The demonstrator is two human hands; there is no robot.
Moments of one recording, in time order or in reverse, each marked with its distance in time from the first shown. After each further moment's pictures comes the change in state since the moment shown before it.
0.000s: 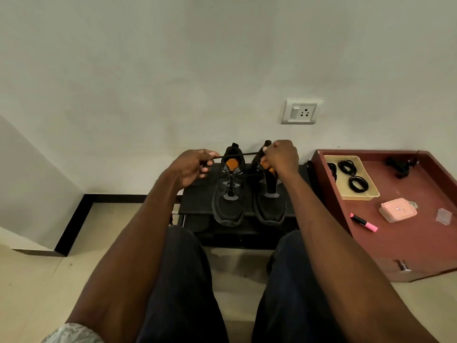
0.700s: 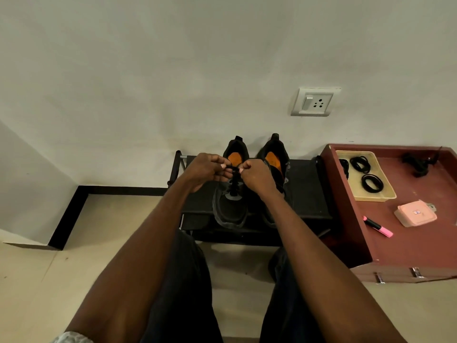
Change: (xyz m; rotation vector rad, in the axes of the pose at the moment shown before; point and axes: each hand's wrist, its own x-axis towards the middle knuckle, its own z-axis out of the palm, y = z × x) left_hand 0.040 -0.037 0.014 0.202 0.001 0.019; right_hand 0.001 0.041 0.088 -0.143 -0.280 -0.099
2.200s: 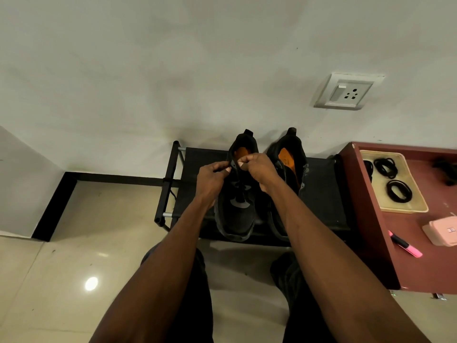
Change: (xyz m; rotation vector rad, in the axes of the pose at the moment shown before) left_hand 0.063 -0.086 0.017 -0.149 0.377 0.031; right_hand 0.075 0.012 0.034 0.337 -0.123 0.187
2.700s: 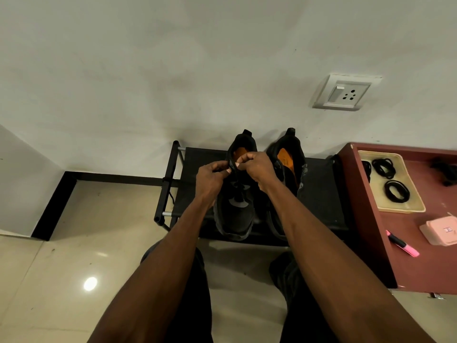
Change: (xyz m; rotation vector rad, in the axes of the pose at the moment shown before) left_hand -0.002 -0.003 0.000 -0.001 0.000 0.036; right_hand -0.007 -0.004 0.001 -0.045 0.039 -0.067
